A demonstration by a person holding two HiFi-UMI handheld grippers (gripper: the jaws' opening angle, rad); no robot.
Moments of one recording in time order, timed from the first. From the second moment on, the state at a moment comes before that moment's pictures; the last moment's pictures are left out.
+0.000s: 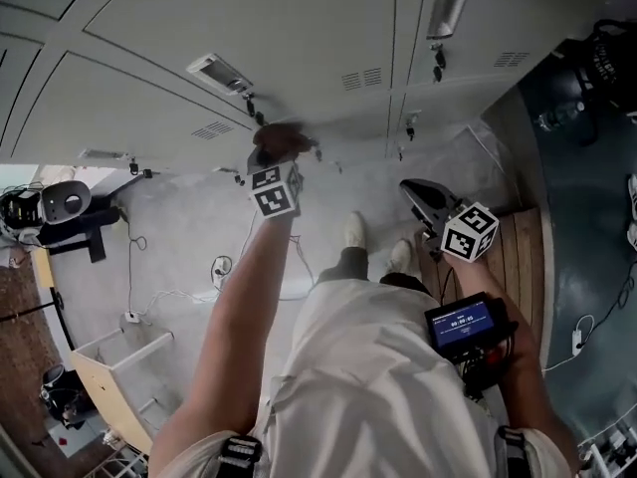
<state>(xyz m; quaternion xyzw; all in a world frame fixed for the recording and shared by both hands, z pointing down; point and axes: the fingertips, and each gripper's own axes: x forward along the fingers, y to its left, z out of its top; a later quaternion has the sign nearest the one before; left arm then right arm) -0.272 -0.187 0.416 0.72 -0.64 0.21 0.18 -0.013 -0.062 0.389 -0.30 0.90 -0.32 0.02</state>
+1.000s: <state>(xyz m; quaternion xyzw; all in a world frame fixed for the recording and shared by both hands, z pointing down) -0.021 -0.220 0.438 0.84 -0.43 0.26 0.20 0.050 -0.014 0.403 -0.41 0.84 -0.34 0.06</state>
